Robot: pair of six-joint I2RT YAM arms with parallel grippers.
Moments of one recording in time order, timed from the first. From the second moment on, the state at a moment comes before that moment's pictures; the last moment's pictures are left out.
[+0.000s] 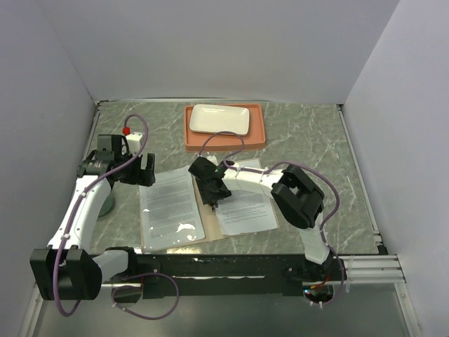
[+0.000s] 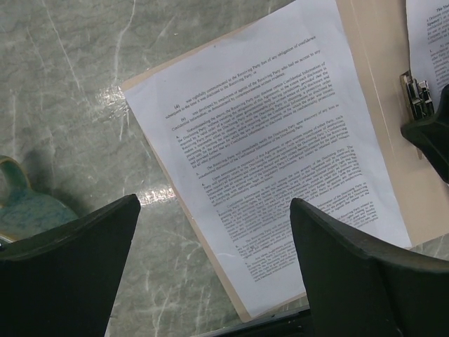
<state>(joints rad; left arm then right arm) -0.01 1.14 0.99 -0.77 0.21 0.12 0.95 2.02 1.44 -0.64 0.22 0.58</state>
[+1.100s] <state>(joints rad) -0.01 1.16 0.99 -0.78 0.23 0.16 0.95 2.02 1.42 -0.57 0.22 0.64</state>
